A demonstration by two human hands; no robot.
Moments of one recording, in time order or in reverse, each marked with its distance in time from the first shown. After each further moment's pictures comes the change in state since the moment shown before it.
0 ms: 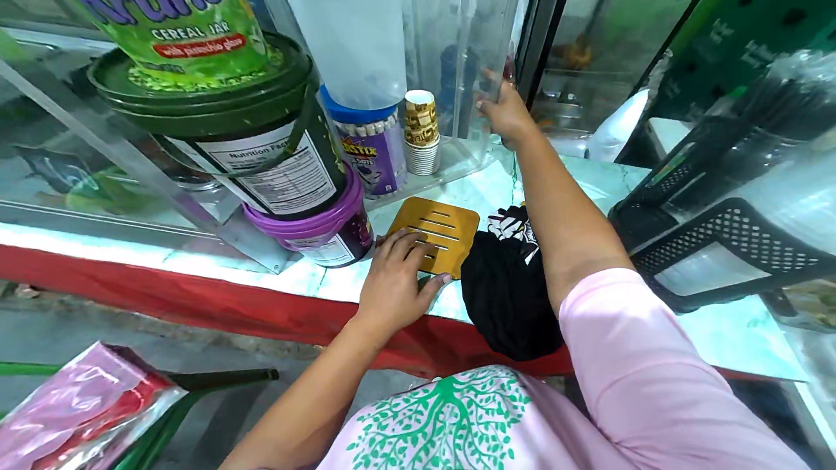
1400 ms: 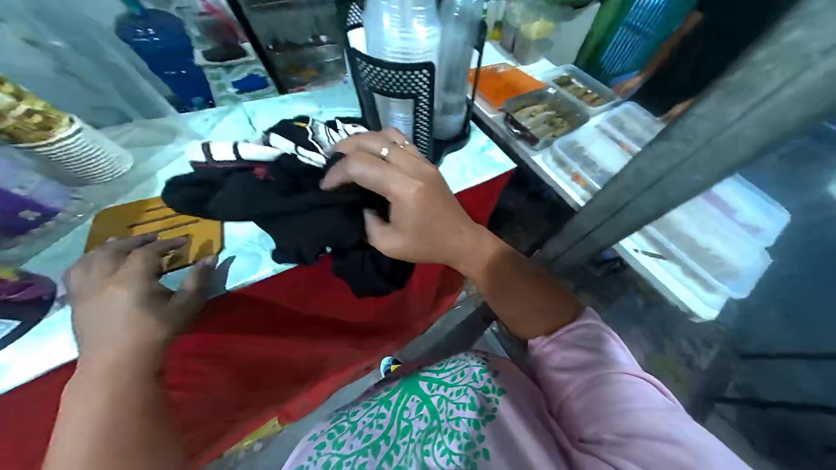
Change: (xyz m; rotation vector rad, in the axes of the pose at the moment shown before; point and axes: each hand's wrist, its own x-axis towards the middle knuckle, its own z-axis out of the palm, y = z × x) left_hand -0.004 0.023 -0.002 -0.007 -0.056 0.242; right_hand -0.446 -0.053 -0.069 -0.614 0.489 -0.706
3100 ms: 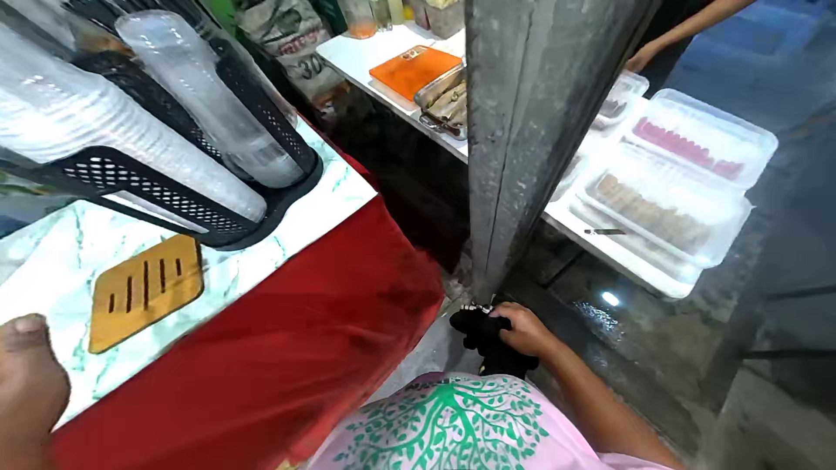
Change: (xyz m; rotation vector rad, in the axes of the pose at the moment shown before) left_hand 0.060 0.218 0.017 0.094 -0.034 -0.277; right_hand -0.411 0.071 -0.236 0.181 -0.503 1.353
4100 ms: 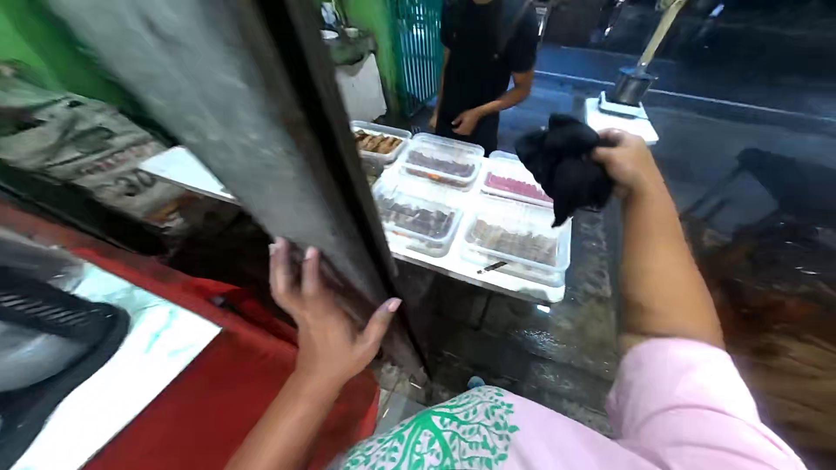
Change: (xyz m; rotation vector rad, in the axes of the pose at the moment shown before) left_hand -0.082 0.405 0.144 -0.905 0.185 1.060; right_hand -0.163 -0.032 -0.402 0.077 1.270 0.067
